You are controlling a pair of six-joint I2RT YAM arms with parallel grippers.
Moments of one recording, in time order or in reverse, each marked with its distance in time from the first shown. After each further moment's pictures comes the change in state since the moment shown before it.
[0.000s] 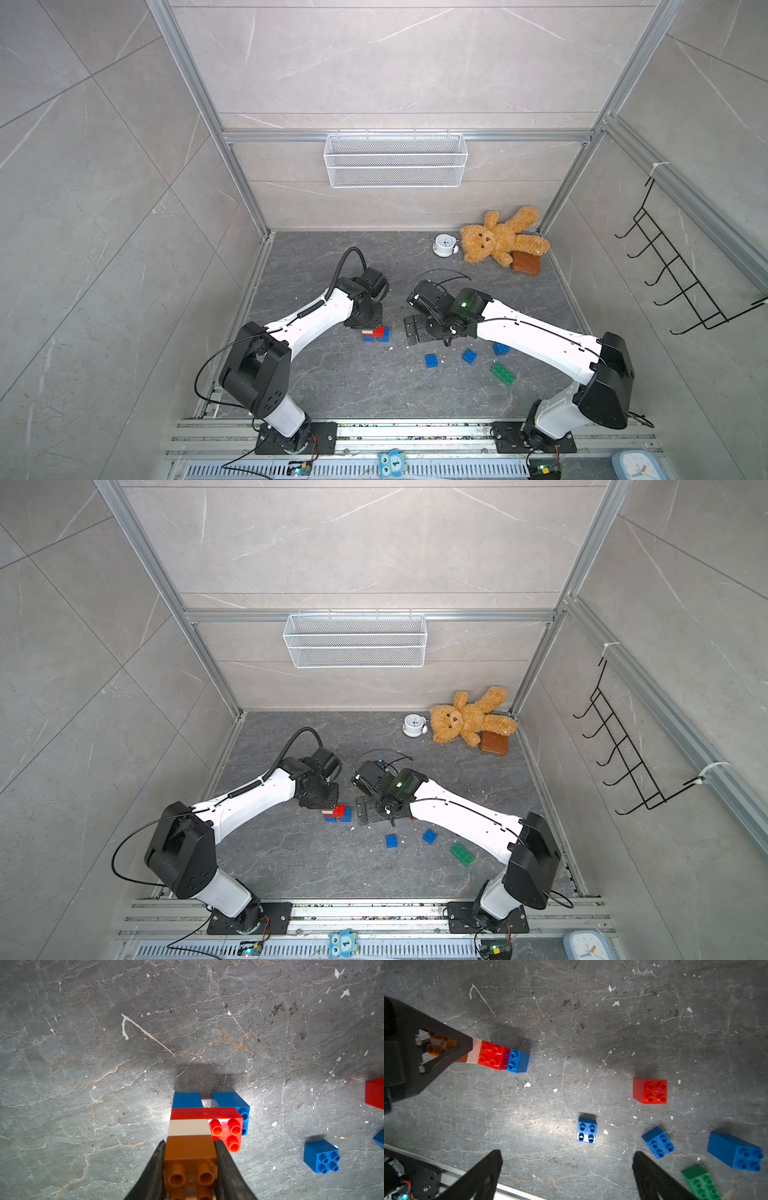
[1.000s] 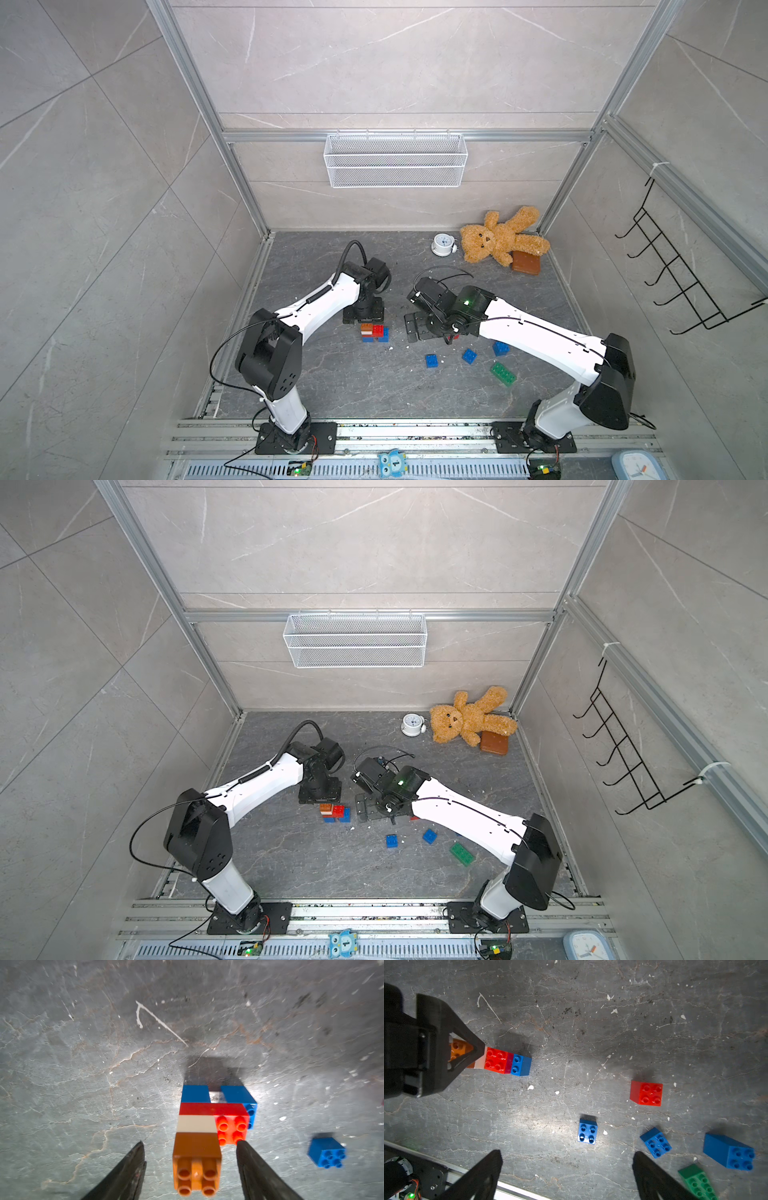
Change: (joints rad) left arm 0.027 0.053 0.200 -0.201 0.002 0.004; right arm 0.000 -0.008 0.040 -0.025 0.012 0.000
